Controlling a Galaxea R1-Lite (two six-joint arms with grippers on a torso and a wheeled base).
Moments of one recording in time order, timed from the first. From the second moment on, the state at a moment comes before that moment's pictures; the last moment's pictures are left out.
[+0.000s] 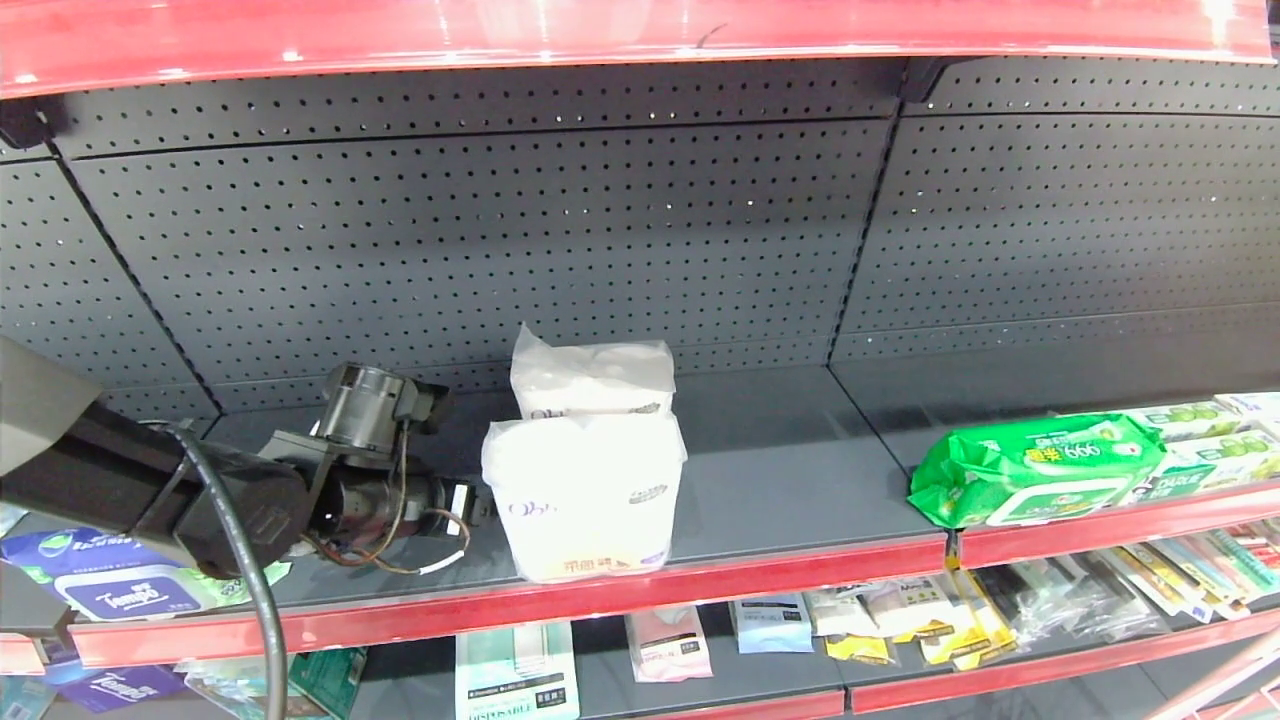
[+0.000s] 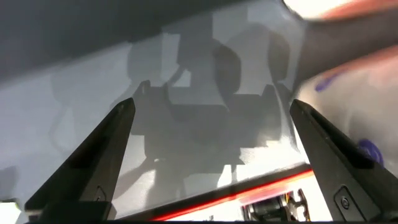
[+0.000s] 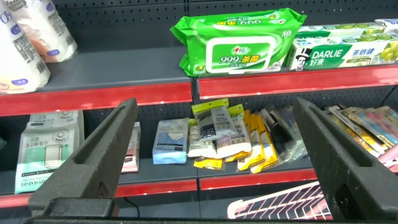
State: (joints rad) left arm -0.32 1.90 -0.79 -0.31 0.11 -0.10; right arm 0.00 0.00 0.00 0.00 0.01 0.00
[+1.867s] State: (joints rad) left arm 0.24 0.03 -0.15 0.14 -0.14 0.01; right arm 0.00 0.00 0.00 0.00 0.01 0.00
